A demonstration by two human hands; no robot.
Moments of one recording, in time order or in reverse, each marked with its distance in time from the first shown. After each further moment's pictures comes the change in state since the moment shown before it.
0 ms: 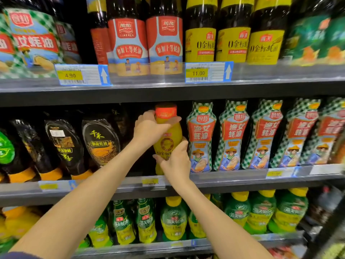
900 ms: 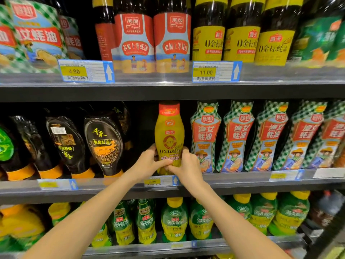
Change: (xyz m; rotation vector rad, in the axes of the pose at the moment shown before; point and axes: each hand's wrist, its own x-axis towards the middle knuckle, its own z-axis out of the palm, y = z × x) left_hand -0.037 -0.093 0.030 -0.236 -0.412 0.043; right_hand 0.007 0.030 -0.011 -0.113 -0.177 -0.064
